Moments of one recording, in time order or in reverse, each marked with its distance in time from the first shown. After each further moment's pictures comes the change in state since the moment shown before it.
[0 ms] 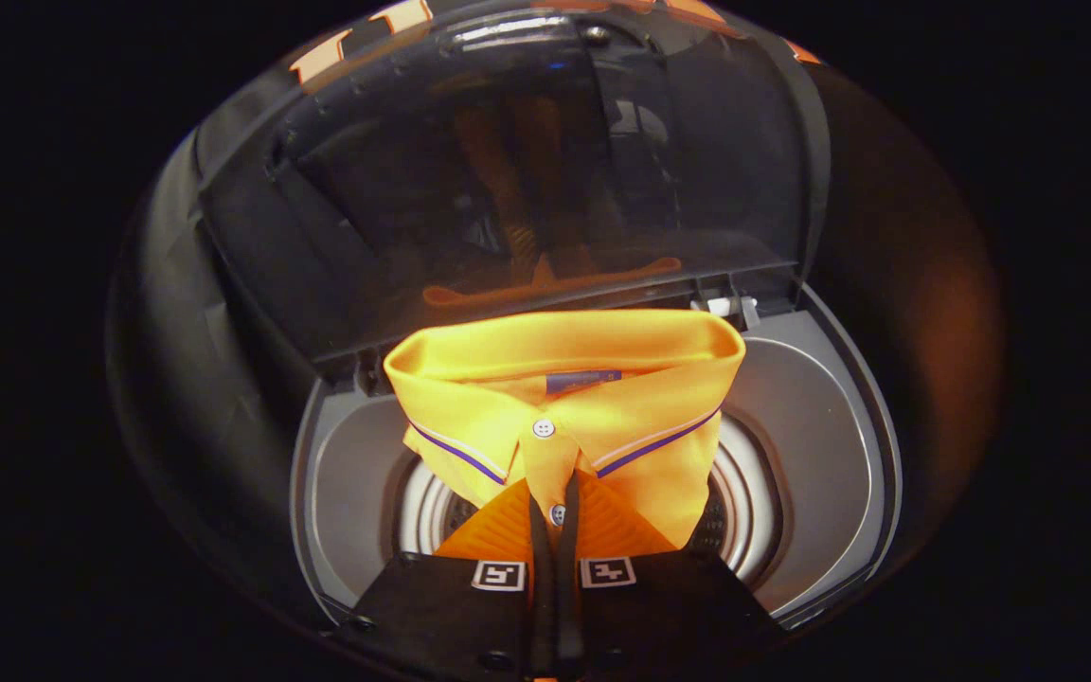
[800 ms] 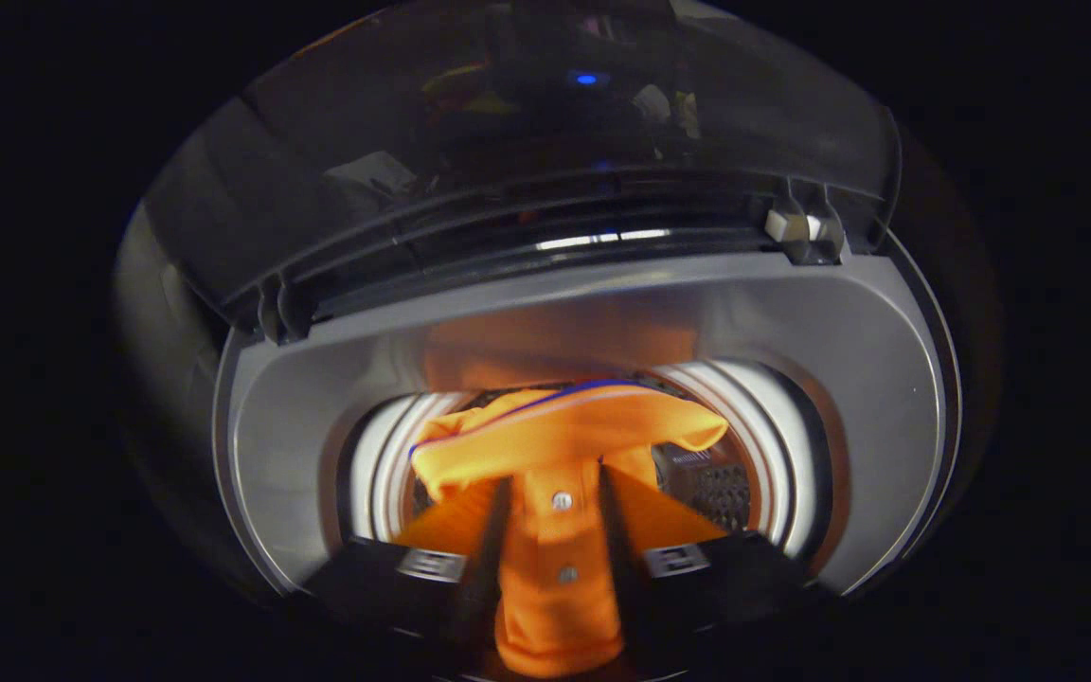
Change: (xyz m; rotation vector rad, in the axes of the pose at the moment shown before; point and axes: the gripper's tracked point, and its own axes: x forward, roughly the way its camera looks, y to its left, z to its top) arm 0.022 -0.007 -0.031 0.006 0.215 -0.043
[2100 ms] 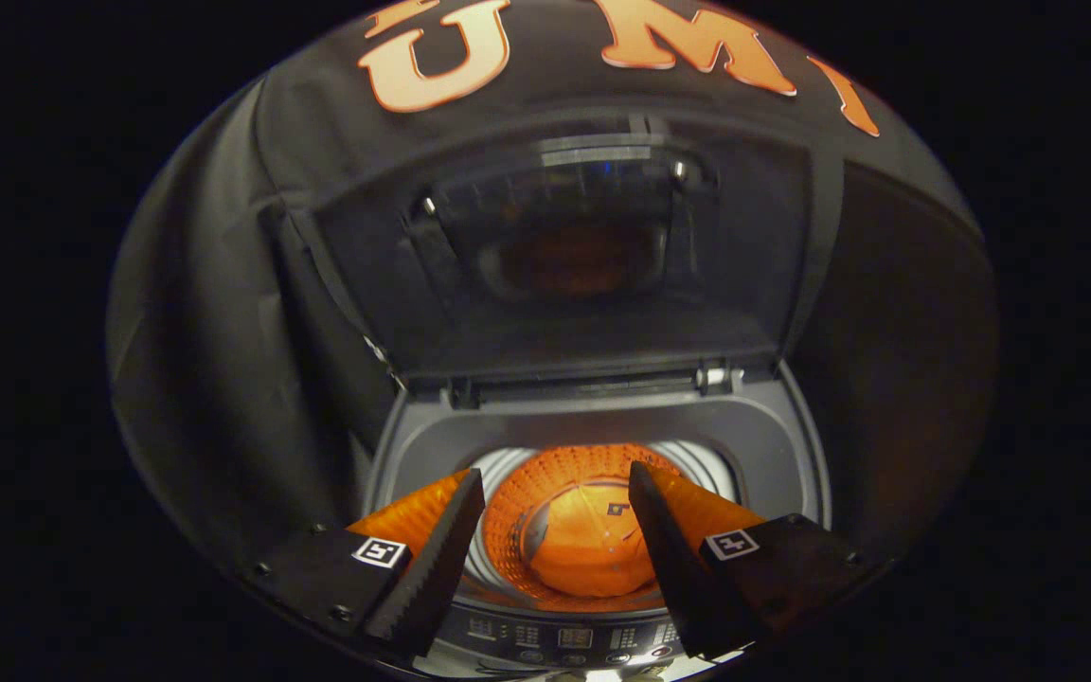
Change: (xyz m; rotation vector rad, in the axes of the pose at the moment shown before) arm -0.176 0.035 0.047 -0.102 -0.402 0.098
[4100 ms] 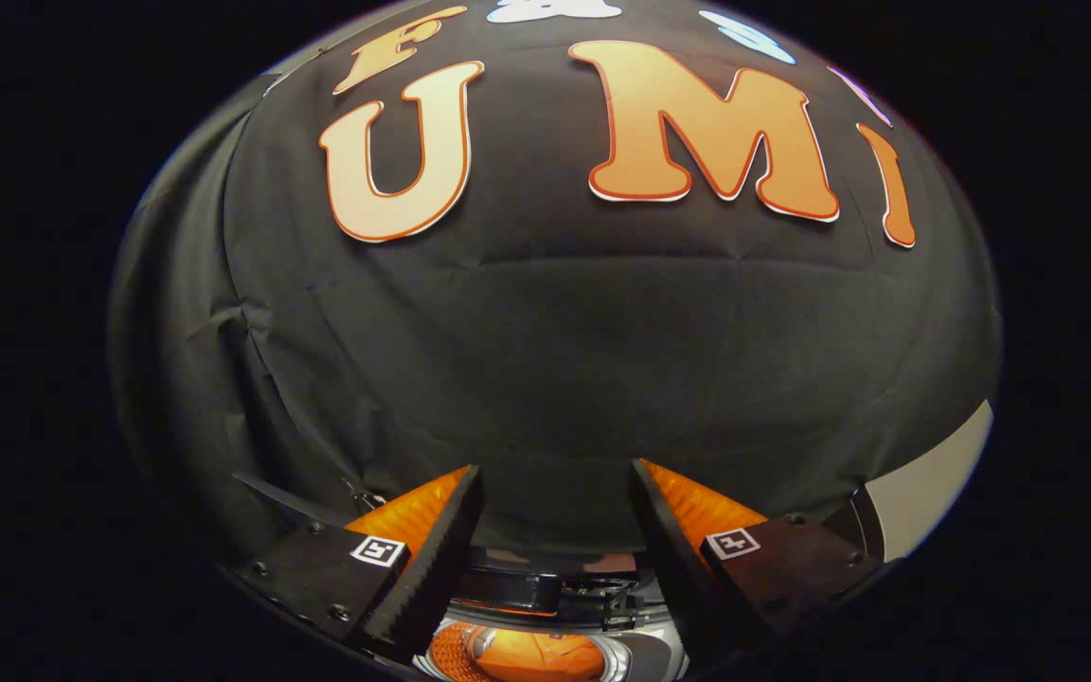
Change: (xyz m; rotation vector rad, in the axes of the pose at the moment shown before) arm 0.048 -0.062 0.260 -0.093 -0.287 -0.033
